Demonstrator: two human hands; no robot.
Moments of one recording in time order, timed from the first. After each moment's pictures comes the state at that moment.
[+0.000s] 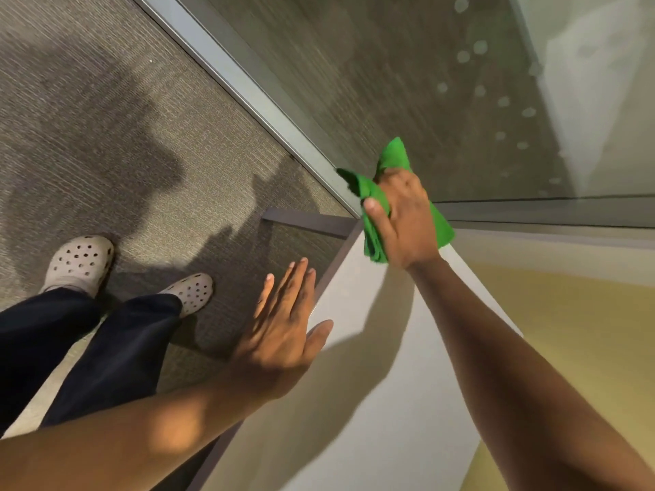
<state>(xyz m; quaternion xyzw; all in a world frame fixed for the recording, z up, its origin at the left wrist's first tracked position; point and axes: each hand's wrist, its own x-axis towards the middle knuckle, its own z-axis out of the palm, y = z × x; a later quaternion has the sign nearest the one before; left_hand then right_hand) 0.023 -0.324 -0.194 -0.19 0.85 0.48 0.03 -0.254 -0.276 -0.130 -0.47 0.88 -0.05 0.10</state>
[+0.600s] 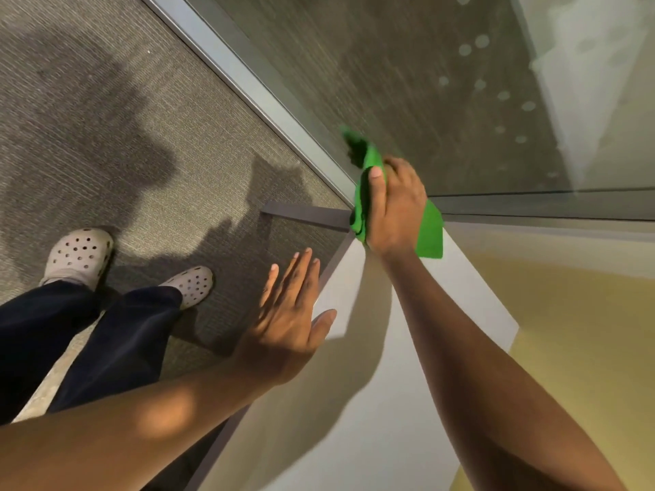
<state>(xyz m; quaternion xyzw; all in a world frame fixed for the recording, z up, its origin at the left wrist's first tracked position) 0.021 -0.317 -0.206 -0.20 0.86 0.47 -0.03 -0.216 -0.309 -0.140 -0.29 0.95 -0.07 0.03</state>
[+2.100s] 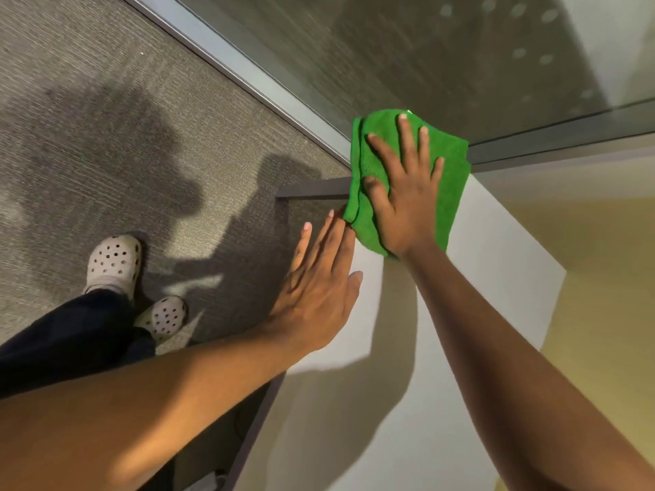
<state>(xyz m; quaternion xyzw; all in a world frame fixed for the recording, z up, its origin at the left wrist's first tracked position) 0.017 -0.338 -0.172 -0.09 0.91 0.40 0.00 -0.170 -0.265 -0.147 -0.30 0.95 -0.03 0.06</state>
